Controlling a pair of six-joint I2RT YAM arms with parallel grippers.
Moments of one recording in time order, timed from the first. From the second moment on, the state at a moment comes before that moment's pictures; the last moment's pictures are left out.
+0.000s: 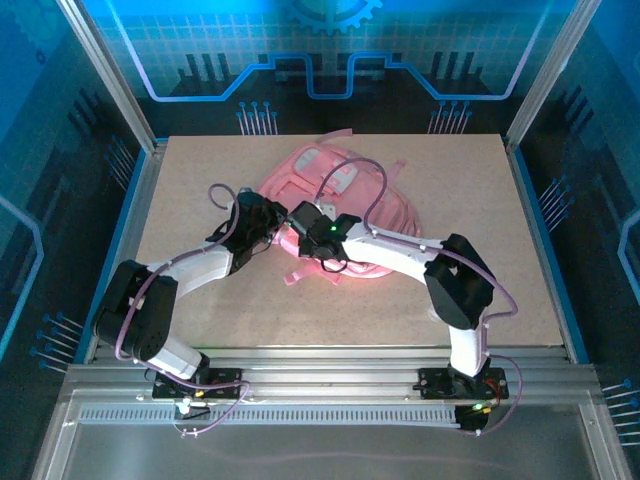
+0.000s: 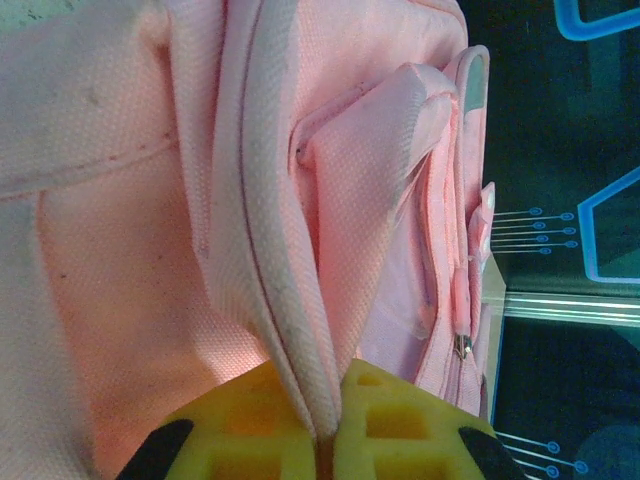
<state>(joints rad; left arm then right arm) -0.35 1.53 0.78 0.24 0.00 -1.24 0.88 1.90 1.45 -0.60 0.29 0.87</state>
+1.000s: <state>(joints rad) -0.31 1.56 0.87 0.17 0.10 -1.18 0.55 1.66 1.22 -0.52 -0.45 0.53</state>
